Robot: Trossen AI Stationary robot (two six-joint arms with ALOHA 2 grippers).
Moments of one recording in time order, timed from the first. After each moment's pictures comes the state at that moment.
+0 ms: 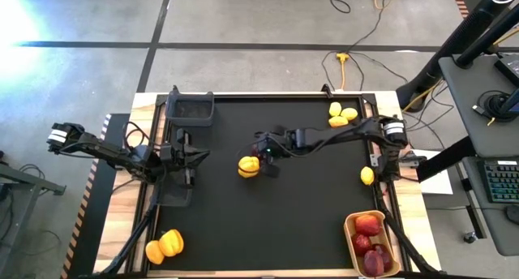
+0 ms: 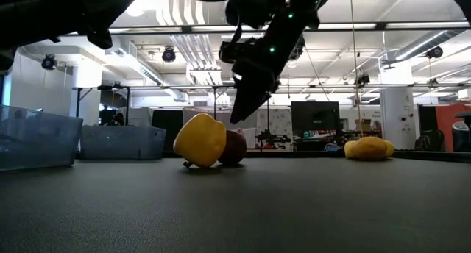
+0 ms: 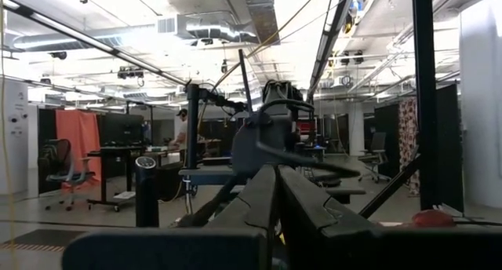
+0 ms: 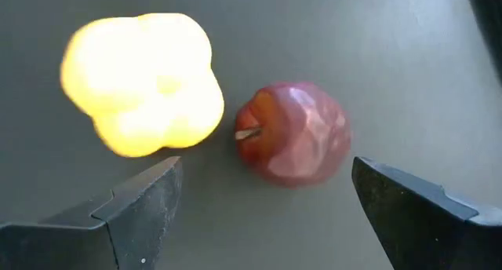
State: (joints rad) left arm -0.22 0.77 0.04 1.14 -0.33 0.15; right arm -0.07 1.90 1.39 -0.49 0.21 0.02
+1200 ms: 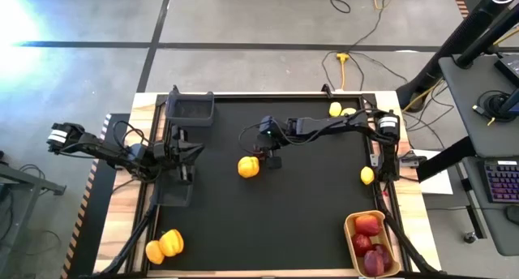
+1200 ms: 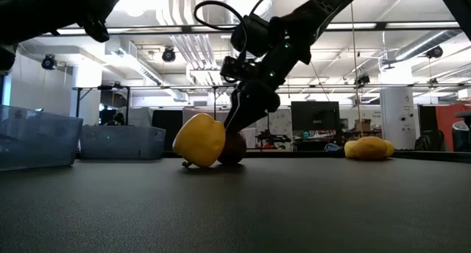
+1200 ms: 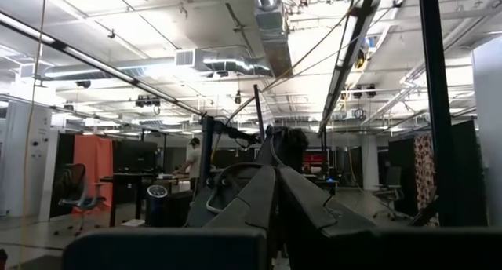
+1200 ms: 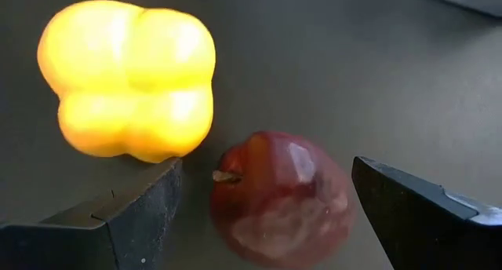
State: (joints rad) left arm -0.21 0.78 0.04 1.29 -0.36 0.17; right arm -0.22 1.95 1.30 -0.22 -0.12 -0.40
